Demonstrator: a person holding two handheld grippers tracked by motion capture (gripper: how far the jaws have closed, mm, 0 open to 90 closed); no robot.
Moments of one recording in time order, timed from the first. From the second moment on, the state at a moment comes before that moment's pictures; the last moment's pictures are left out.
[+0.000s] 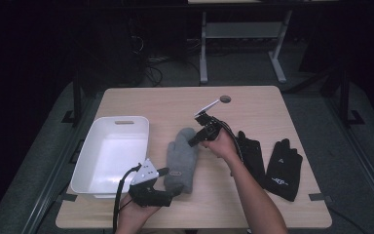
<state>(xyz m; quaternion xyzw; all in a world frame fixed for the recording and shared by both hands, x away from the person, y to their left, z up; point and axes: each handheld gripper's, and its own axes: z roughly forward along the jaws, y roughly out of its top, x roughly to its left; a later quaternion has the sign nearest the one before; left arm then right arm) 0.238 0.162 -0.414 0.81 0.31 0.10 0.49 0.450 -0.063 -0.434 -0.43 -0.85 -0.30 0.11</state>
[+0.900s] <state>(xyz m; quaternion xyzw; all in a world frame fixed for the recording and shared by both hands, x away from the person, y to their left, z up) 0.288 0.130 -0.408 0.82 0.38 0.05 0.43 0.414 -0.140 -0.431 -0.44 -0.85 -0.30 0.05</state>
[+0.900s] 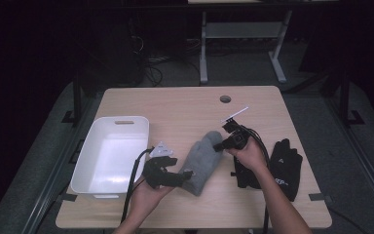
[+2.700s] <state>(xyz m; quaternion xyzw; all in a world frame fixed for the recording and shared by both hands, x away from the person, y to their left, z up) 0.311 0.130 -0.452 0.79 0.45 -0.15 0.39 0.414 -0.153 -0.456 -0.49 -0.79 -0.37 0.09</state>
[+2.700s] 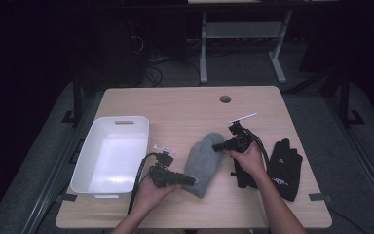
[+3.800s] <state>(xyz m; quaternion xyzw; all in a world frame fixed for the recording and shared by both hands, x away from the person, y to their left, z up) 0.288 0.123 -0.406 0.80 0.41 -0.10 0.43 0.398 -0.161 -0.388 -0.46 -0.79 -0.40 0.06</state>
